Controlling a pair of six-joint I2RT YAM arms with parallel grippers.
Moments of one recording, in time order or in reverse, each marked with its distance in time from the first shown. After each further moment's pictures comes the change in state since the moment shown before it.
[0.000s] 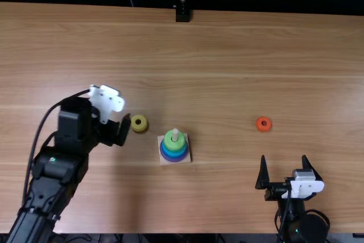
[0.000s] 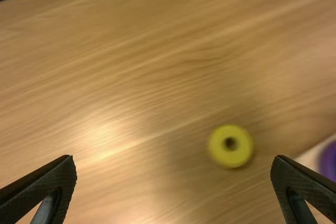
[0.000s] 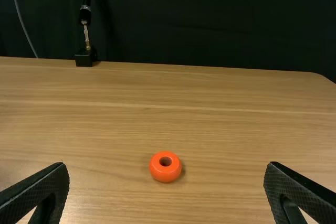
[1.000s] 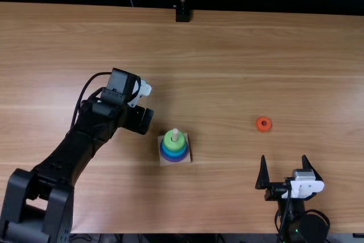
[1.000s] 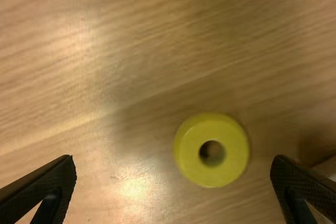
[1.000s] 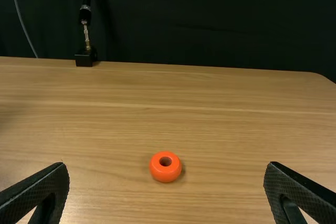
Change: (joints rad) left arm -0.103 0.545 0.366 -0.288 -0.093 -0.122; right arm 0.000 0.000 0.000 0.000 0.000 0.000
